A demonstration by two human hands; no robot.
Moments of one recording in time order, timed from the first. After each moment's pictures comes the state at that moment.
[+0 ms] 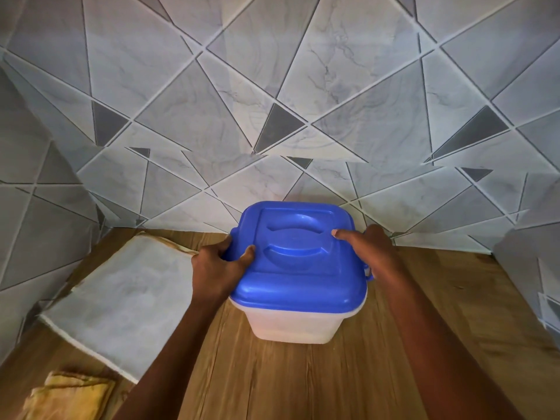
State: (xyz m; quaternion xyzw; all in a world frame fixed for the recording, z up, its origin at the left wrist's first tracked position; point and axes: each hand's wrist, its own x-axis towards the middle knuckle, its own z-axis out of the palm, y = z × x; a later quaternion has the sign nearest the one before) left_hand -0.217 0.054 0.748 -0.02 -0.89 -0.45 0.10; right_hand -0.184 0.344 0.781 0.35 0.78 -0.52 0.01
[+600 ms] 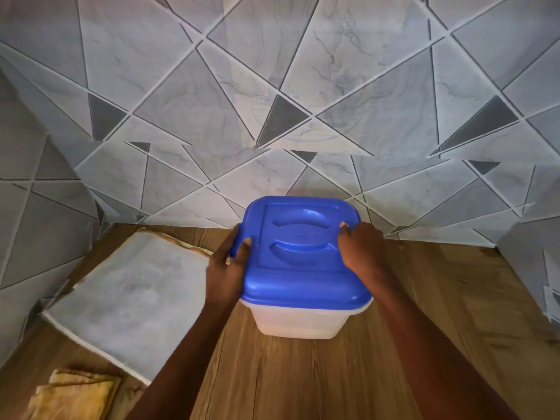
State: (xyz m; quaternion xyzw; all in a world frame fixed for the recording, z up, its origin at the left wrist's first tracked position) left_hand -0.212 0.061 0.727 0.02 -0.75 -0.66 0.04; right_hand -0.187 0.311 0.768 0.28 0.92 -0.26 -0.12
